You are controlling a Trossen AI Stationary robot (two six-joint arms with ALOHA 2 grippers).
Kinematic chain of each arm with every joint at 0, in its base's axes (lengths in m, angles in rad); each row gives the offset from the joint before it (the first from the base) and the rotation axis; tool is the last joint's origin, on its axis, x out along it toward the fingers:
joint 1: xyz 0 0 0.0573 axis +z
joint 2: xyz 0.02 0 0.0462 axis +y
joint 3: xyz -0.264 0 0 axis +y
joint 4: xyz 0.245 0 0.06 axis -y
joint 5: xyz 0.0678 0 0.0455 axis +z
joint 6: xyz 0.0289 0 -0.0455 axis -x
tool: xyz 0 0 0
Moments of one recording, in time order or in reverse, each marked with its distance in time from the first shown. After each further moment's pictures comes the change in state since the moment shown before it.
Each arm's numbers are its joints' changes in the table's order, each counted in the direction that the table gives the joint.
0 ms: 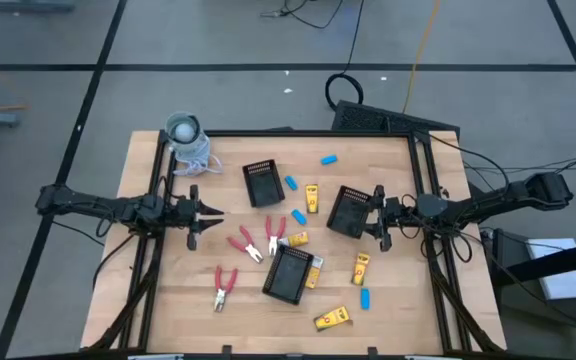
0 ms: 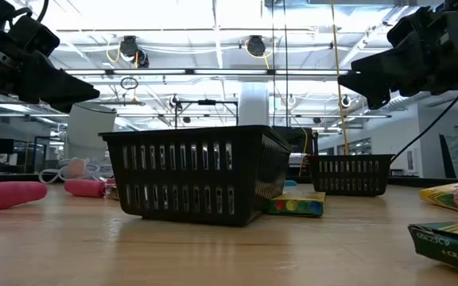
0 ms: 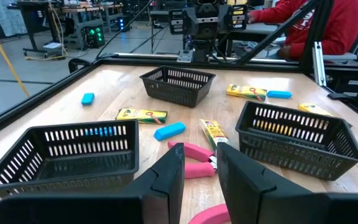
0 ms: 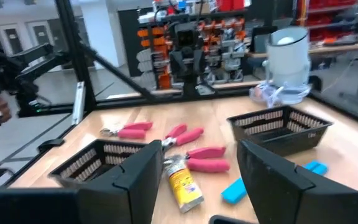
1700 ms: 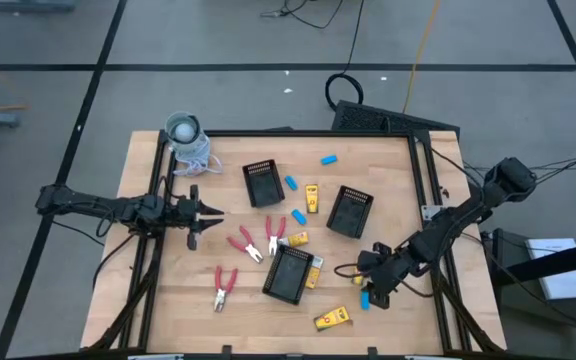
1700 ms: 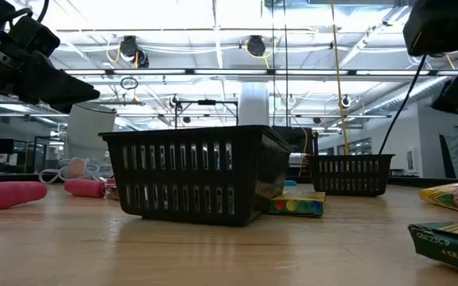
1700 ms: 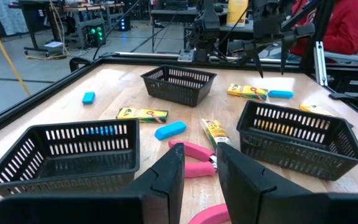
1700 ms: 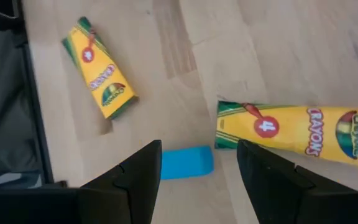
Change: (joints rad) left arm 0.000 0.000 -0.001 -0.011 0.005 0.004; right arm 0.550 0.526 -0.716 -1.242 0.005 -0.834
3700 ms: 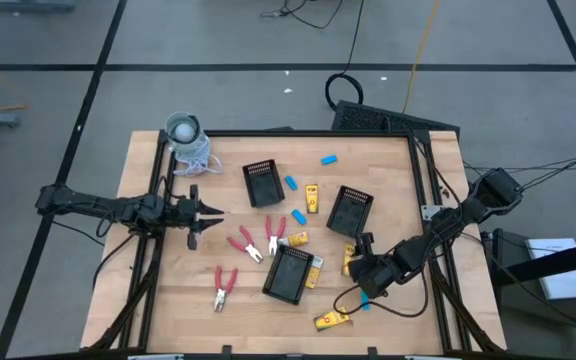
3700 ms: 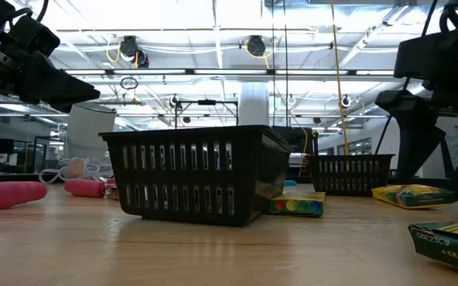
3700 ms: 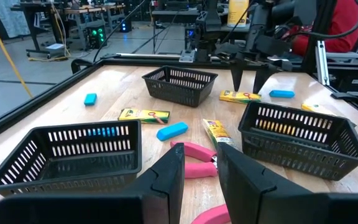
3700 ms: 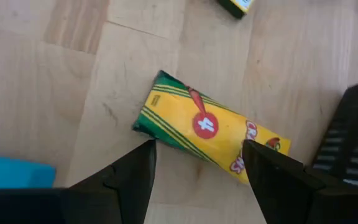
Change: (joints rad) left arm 0.000 0.000 0.001 0.005 0.003 -0.010; right arm -0.020 0.193 0.002 0.002 -0.325 0.643
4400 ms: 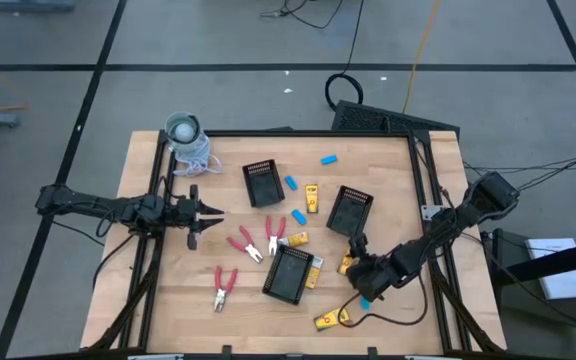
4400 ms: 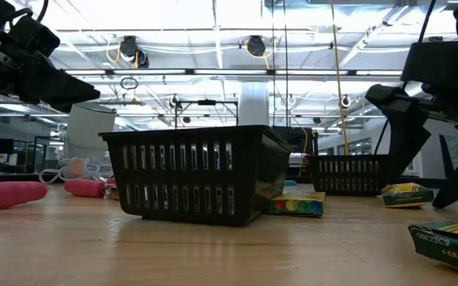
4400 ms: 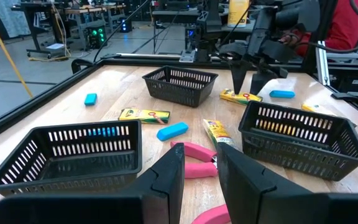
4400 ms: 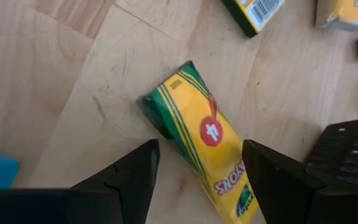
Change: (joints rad) left arm 0.000 0.000 0.000 0.001 0.001 0.001; right arm 0.008 0.090 -0.005 0.048 -0.063 0.202
